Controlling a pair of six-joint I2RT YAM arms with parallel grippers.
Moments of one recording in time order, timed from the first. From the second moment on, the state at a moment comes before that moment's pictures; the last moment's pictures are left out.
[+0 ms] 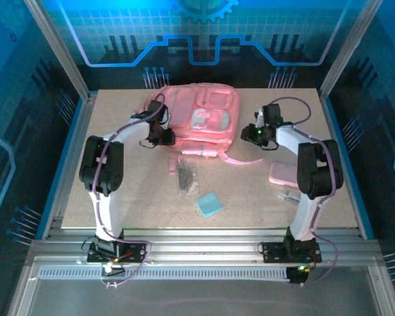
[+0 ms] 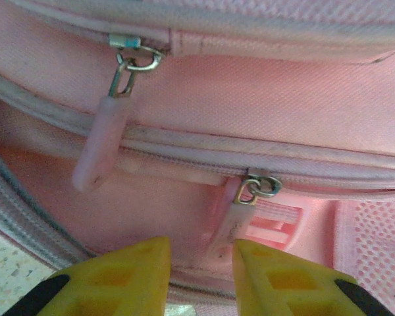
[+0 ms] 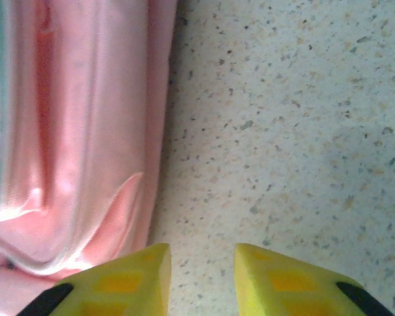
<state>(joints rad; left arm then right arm) -0.22 2.02 1.46 -0.60 0.12 -0.24 0.12 1.90 1.26 -0.33 -0.36 0.42</state>
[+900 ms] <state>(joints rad) -0.18 2.16 1.64 -0.66 0.20 -0.26 0.23 2.07 1.34 -0.18 -0.49 0.64</state>
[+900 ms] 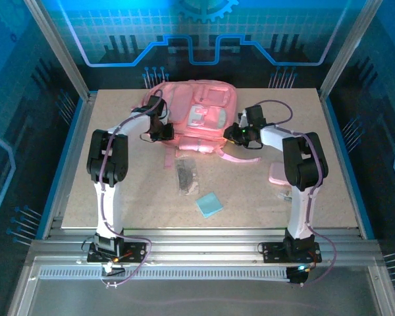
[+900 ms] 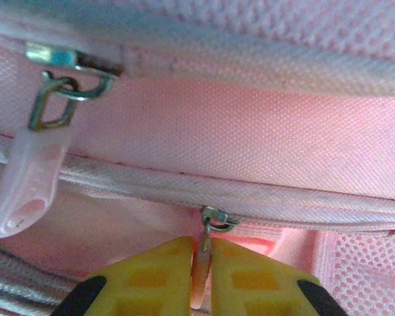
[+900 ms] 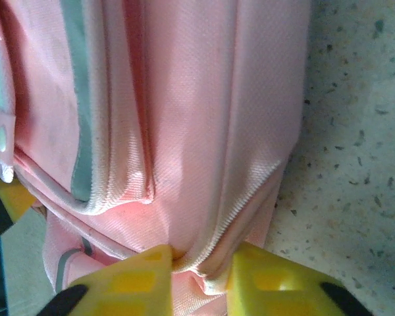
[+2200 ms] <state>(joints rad) -0.28 2.07 1.67 -0.90 0.33 -0.35 0.07 1.88 1.33 -0.36 -0.36 0.49</state>
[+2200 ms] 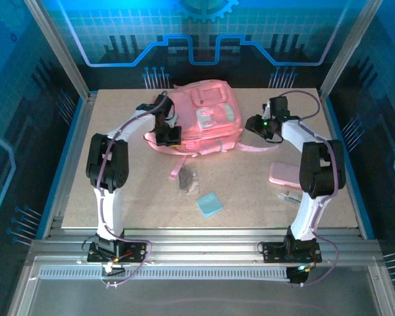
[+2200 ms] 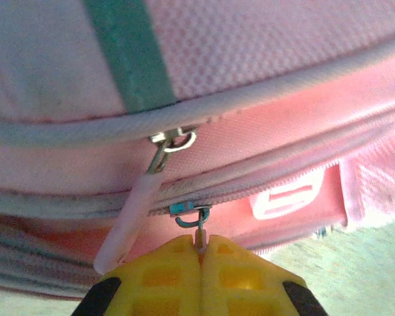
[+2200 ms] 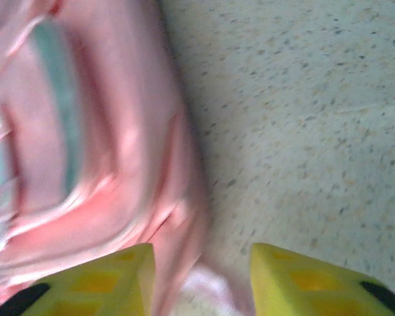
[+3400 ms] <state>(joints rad) -0.49 2.12 1.89 -0.97 0.32 -0.42 0.35 1.97 1.20 0.02 -0.53 1.20</state>
